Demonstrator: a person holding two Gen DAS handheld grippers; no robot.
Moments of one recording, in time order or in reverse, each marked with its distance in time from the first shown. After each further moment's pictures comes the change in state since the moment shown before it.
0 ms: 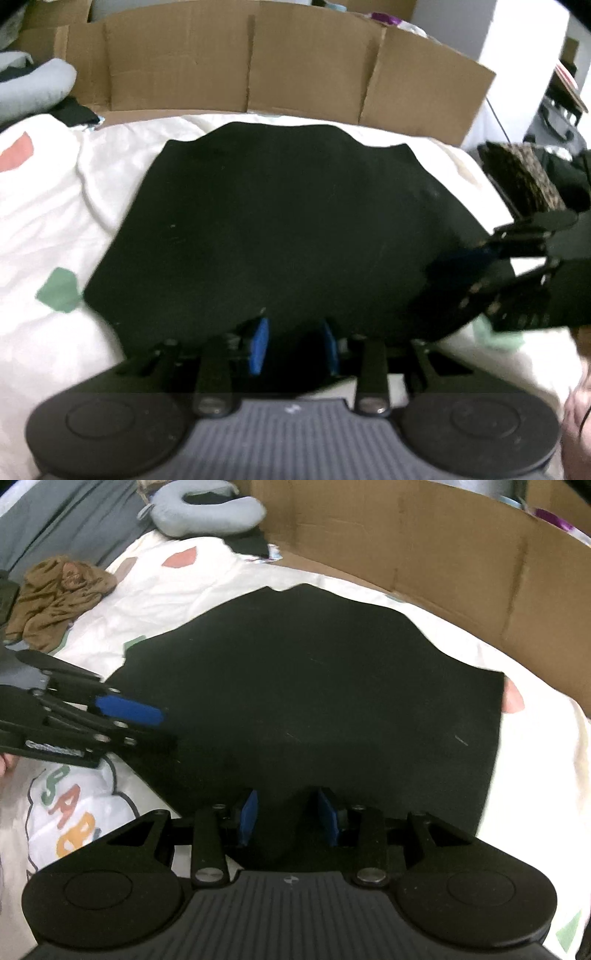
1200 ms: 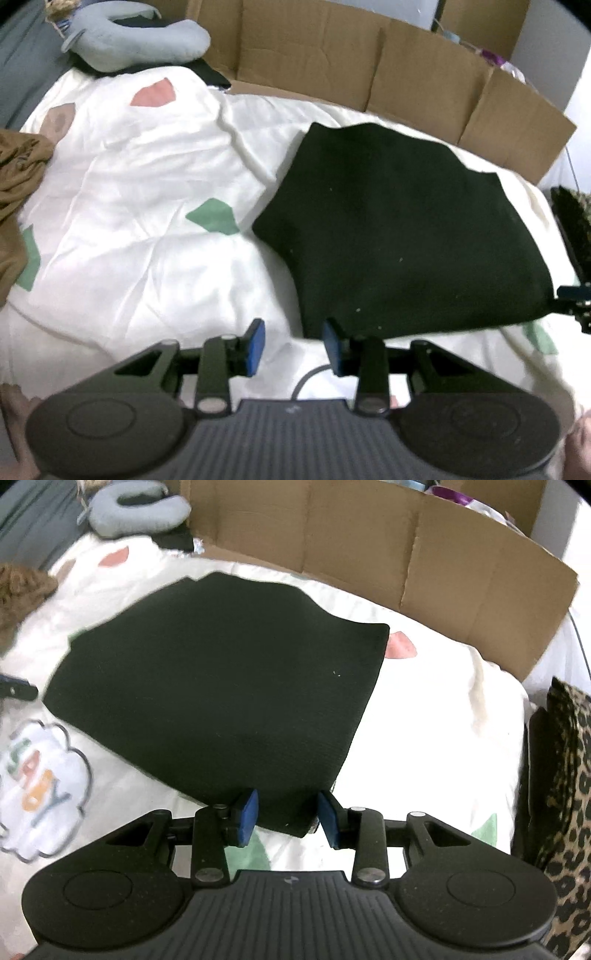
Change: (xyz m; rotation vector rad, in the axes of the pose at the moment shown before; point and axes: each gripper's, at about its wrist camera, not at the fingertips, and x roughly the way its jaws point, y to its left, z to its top) left arm -0.068 0.055 -0.030 -0.253 0.015 0.188; right arm -0.056 -0.028 -0.033 0.100 0.039 -0.179
